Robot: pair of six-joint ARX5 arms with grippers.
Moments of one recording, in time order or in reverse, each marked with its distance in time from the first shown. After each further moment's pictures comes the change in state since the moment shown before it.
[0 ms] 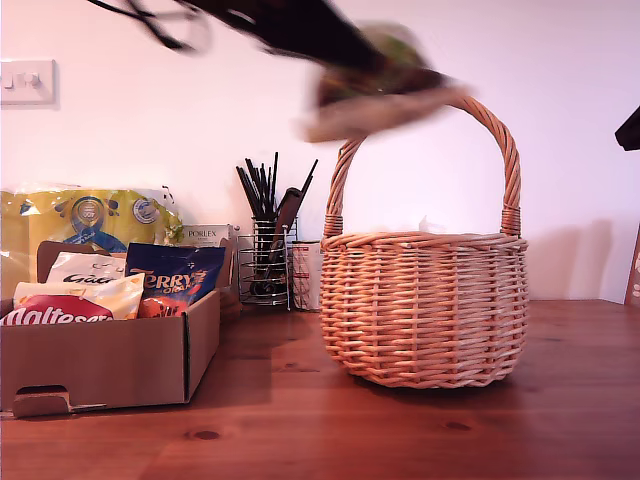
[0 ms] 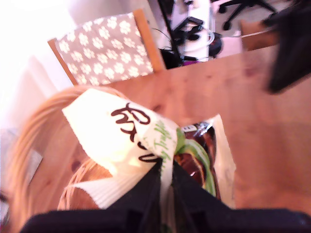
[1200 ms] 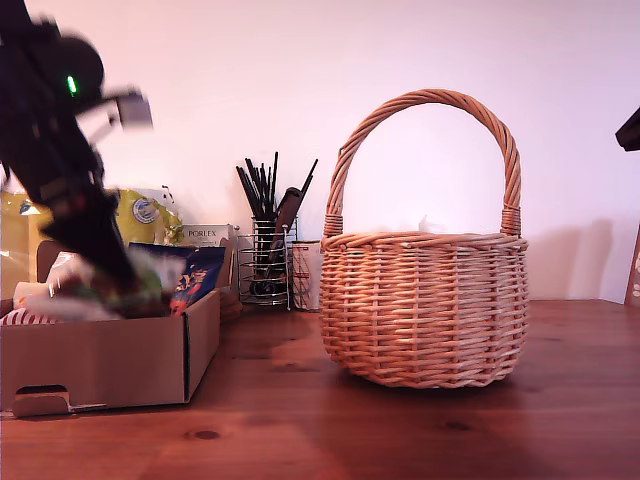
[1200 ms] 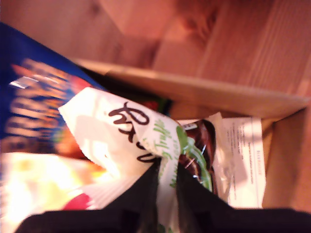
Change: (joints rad) left arm 0.476 0.056 -0.007 -0.566 -0.180 0.320; right arm 0.000 0.000 0.000 -0.001 0.004 -0.002
